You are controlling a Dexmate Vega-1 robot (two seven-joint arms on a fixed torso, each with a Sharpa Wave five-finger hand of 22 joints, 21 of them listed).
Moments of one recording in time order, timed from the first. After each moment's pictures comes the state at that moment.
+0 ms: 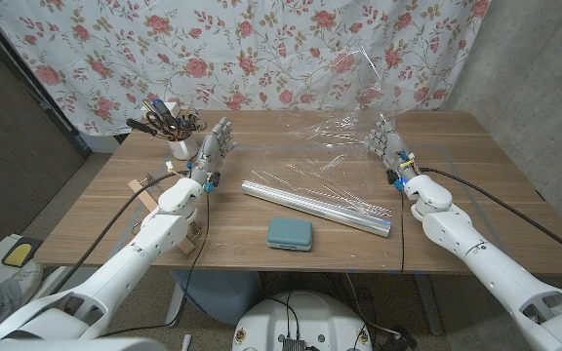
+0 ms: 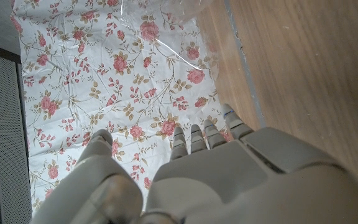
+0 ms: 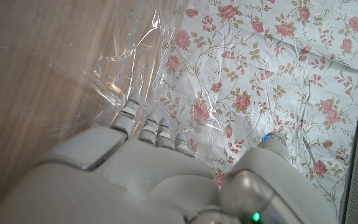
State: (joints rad) left arm 0.85 0.51 0.37 -1.31 -0.65 -0.29 -0.03; left_hand 0.28 -0.06 0.47 -0.09 0.18 0.07 -0.08 0.19 0.18 0.02 0.01 0.20 0.21 0.03 -0.01 0.18 0.17 0.02 0.11 0.45 0.17; right arm -0.85 -0.53 -0.37 -1.34 0.64 0.28 0.02; right_hand 0.29 -0.03 0.05 -0.11 0.21 -0.15 -0.03 0.21 0.21 -0.03 0.12 0.20 0.24 -0.03 0.11 0.21 0.24 0.16 0.21 0.18 0.17
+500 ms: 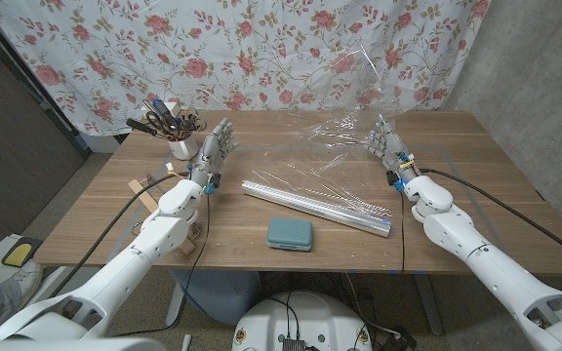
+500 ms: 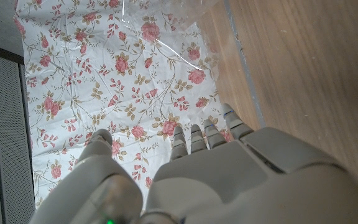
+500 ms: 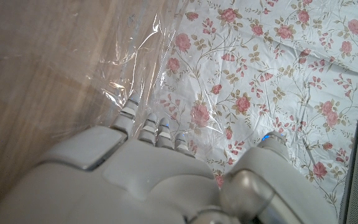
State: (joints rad) left arm 0.86 0.52 0.37 -1.33 -0.65 -0.30 -0.02; left_hand 0.28 -0.05 0.47 -0.09 0.18 0.07 -0.08 0.18 0.18 0.02 0.01 0.20 0.21 0.03 -0.01 0.18 0.17 0.02 0.11 0.45 0.17; right arm -0.87 -0.53 -0.37 -1.36 0.64 0.27 0.01; right_hand 0.29 -0.03 0.05 -0.11 0.21 -0.15 -0.03 0.21 0.21 -0.03 0.12 0.20 0.24 -0.03 0.11 0.21 0.23 0.15 0.21 0.18 0.17
